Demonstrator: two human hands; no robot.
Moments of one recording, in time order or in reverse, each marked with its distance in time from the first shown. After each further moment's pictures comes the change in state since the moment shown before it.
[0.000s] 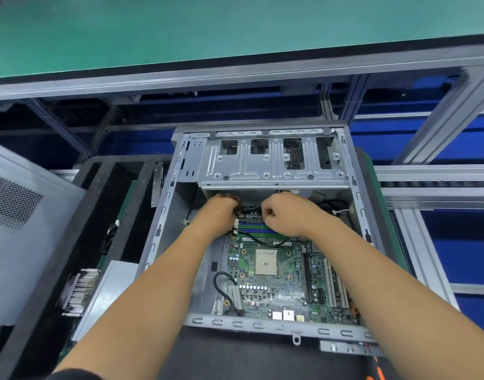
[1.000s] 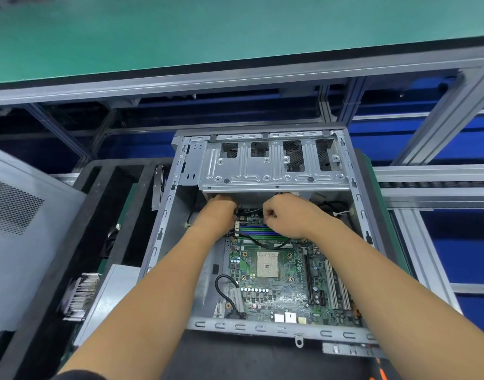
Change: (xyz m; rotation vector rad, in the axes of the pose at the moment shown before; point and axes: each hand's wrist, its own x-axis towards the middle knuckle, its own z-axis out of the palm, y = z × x) left_hand 0.011 -0.001 0.005 0.060 -0.024 -0.121; right_hand -0.001 -0.001 -0.002 0.011 0.007 0.006
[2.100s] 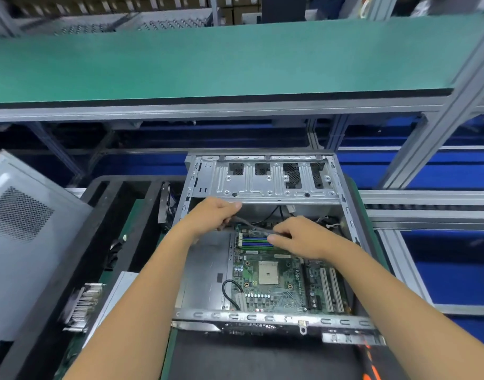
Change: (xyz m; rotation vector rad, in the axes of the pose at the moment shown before) left_hand -0.059 -0.018 -0.071 -0.843 -0.087 0.061; right_hand -0.051 -0.010 -0.006 0.074 0.014 -0.094
